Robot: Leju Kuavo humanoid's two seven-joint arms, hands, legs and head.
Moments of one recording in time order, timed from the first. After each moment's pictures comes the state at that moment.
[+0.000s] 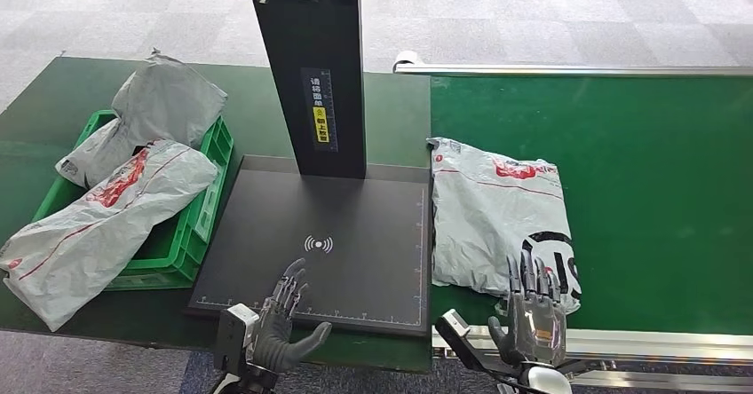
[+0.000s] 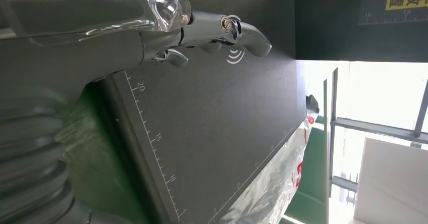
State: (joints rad) left arm 0.08 -0.17 -0.23 -1.28 -0.04 -0.01 -0.45; right arm 0.13 -0.02 0.21 -1.30 1.57 -0.39 0.25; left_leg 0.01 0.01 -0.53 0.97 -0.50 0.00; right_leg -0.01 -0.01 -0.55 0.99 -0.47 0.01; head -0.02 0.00
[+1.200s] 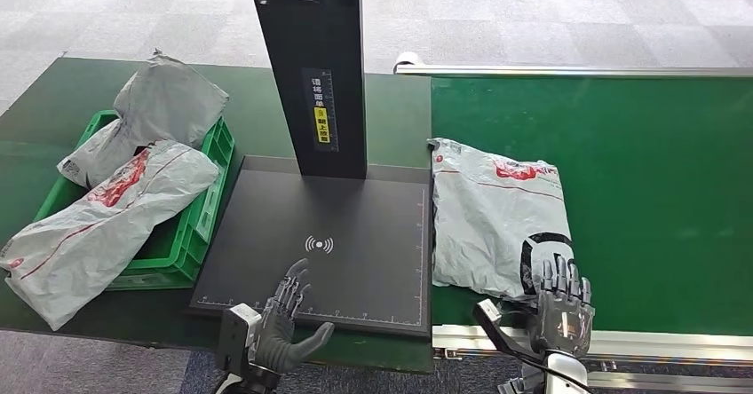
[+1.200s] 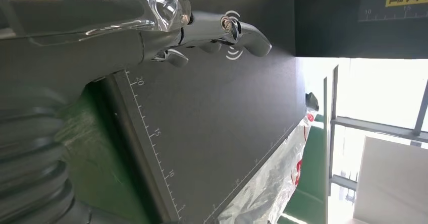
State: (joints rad) left arm 0.08 -0.17 -0.24 -1.28 -0.03 0.00 -0.44; right arm -0.12 -0.13 0.19 -0.72 1.57 -0.69 0.39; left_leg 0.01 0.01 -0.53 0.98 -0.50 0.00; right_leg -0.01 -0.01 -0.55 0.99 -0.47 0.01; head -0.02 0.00
